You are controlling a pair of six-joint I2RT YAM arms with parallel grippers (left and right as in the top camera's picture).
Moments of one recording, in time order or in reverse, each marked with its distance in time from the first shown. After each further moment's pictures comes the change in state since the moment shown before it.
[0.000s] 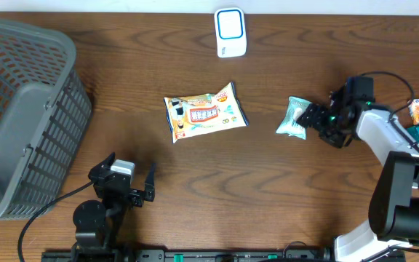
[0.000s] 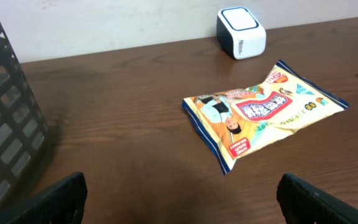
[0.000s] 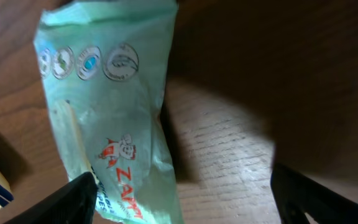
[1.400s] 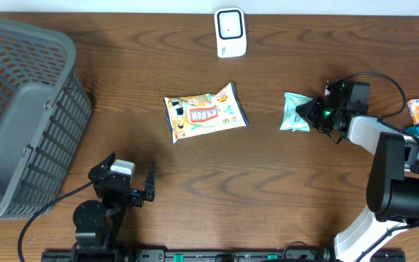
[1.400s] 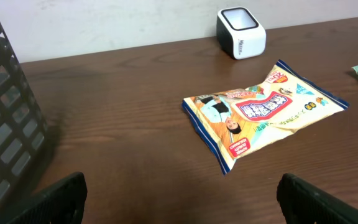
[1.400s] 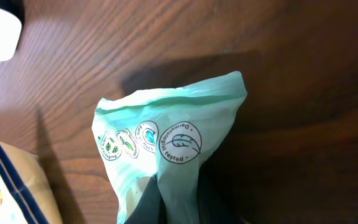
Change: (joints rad) left arm 0.000 0.000 0.000 0.000 0.000 0.000; right arm -0.005 0.137 -0.077 0.472 -0.183 0.133
